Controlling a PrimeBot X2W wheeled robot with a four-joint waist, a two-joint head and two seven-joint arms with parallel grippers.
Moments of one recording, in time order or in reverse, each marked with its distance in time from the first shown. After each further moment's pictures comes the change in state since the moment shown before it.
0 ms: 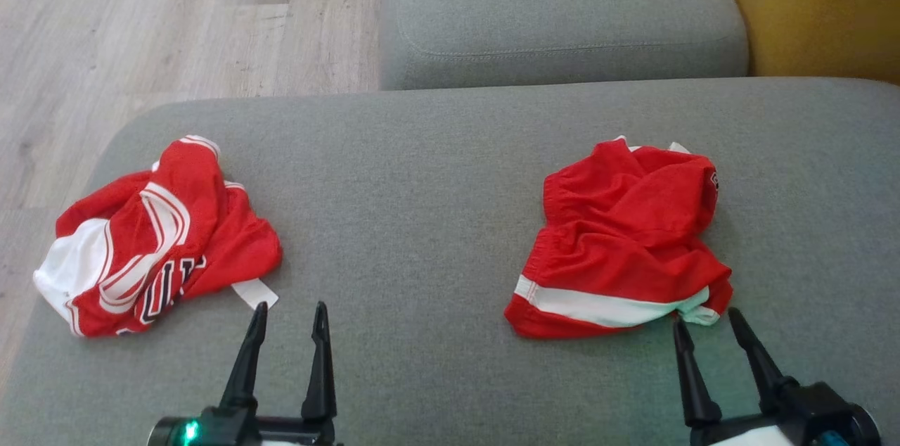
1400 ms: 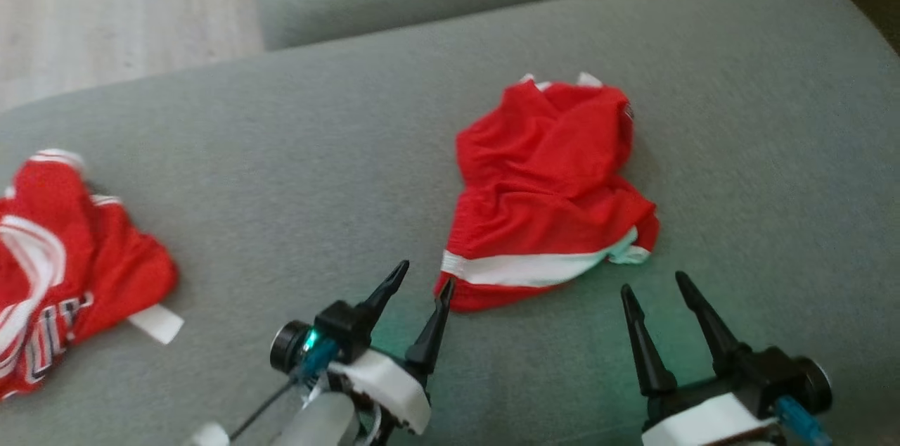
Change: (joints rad) left arm -0.436 -0.003 -0.402 0.533 -0.246 -0.157 0.000; right arm -0.087 -0.001 0.117 0.011 0.000 0.000 0.000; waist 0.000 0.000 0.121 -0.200
